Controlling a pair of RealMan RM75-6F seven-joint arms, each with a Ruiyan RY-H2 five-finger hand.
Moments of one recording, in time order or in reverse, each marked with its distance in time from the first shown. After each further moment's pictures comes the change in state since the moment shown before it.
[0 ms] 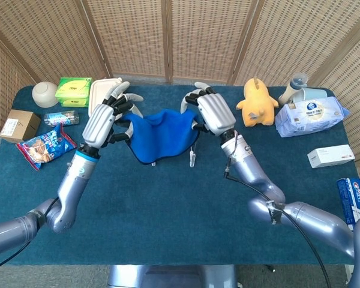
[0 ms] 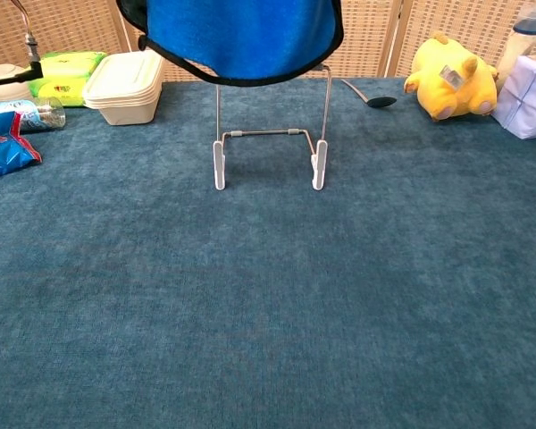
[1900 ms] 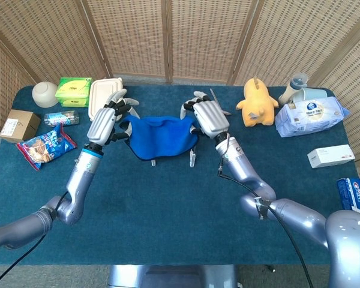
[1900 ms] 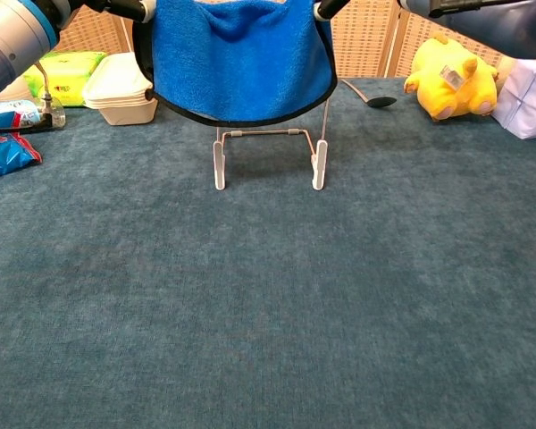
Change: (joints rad) left arm -0.032 -0.151 0.049 0.297 -0.043 -0.065 -0.119; right arm 0.058 -0.115 -0.092 0.200 0.008 -0.026 0.045
